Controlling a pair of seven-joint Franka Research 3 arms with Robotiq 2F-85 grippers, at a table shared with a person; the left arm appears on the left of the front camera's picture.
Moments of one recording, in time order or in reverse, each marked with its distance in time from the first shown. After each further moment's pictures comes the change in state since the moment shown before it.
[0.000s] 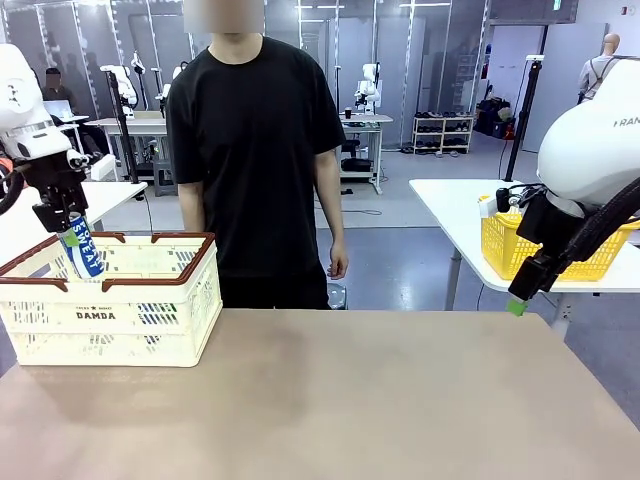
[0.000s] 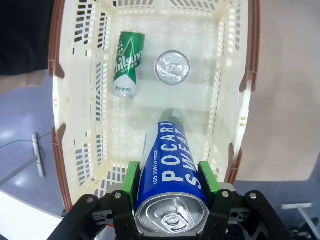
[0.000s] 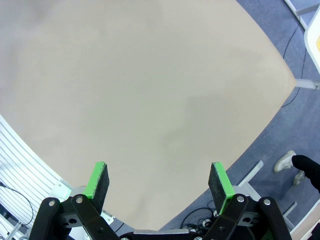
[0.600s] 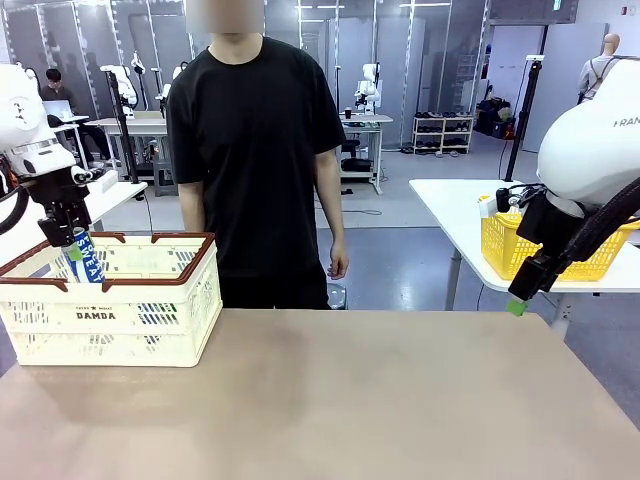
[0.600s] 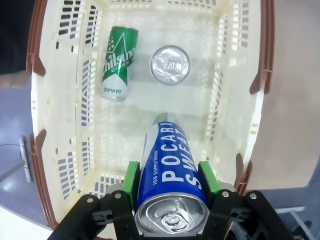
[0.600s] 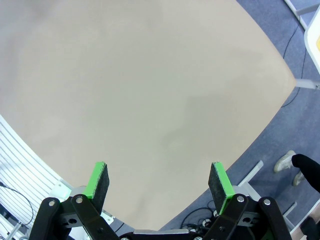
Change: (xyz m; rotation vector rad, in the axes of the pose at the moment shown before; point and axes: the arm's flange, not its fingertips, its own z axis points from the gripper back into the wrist) left arm -0.010 0.008 -0.039 -0.057 -0.024 0.023; right arm 0.000 0.000 0.000 0.000 0.000 0.000
